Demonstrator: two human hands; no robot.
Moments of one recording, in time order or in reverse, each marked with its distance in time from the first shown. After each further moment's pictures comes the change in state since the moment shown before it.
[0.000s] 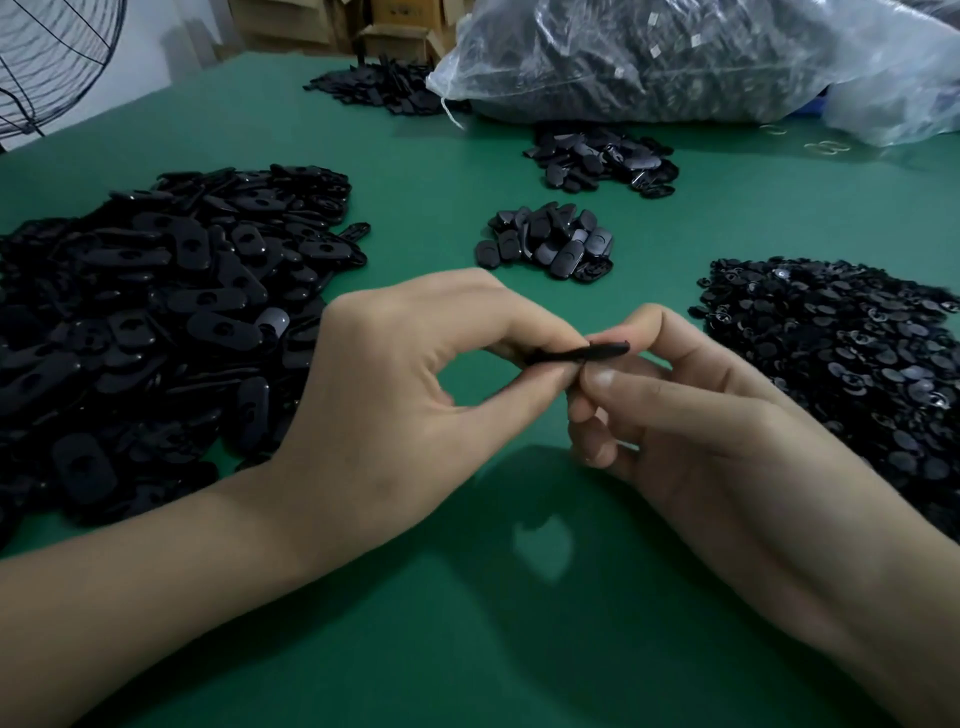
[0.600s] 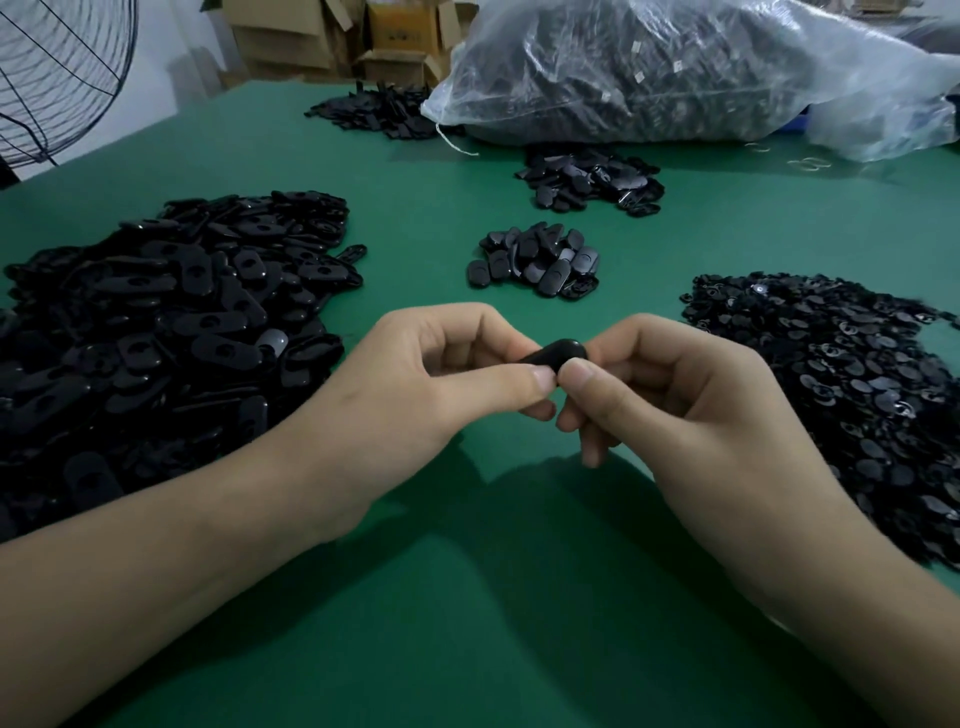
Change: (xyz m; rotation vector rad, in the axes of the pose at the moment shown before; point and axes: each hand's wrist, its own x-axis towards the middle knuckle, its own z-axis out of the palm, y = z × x) left_hand 0.009 -0.004 -0.001 -0.623 -0.225 -0.617; right_hand 0.002 -0.004 -0.005 -0.557 0.128 -0.281
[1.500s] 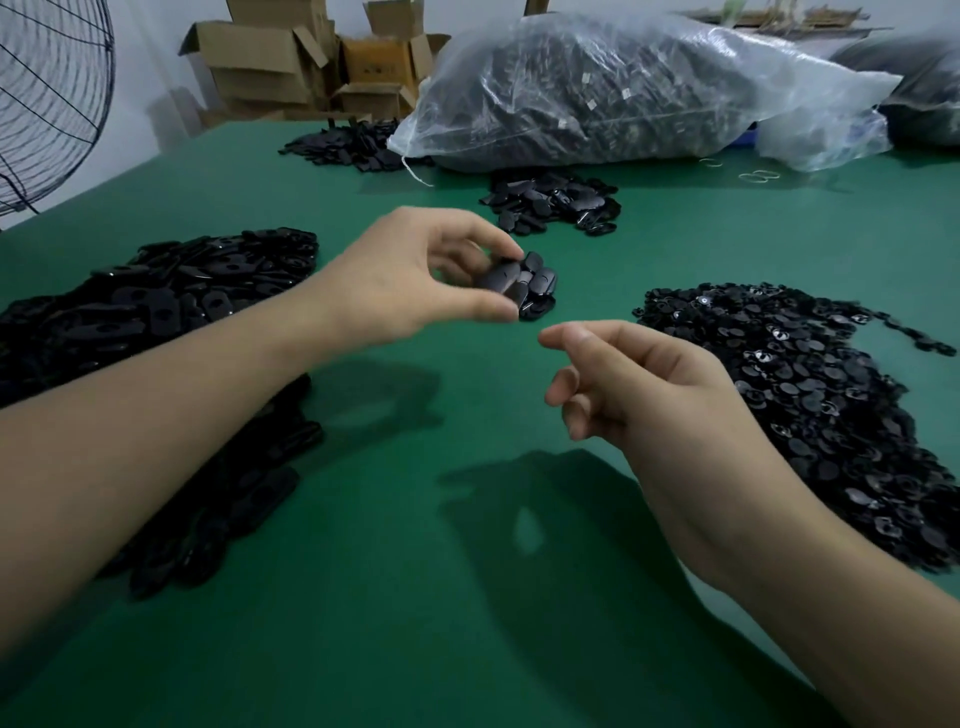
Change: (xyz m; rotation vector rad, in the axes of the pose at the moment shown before) left_hand 0.105 0.016 -0.031 0.610 -0.093 0.194; right_hand 0.007 -0.001 -0.013 0.244 0.200 0.232
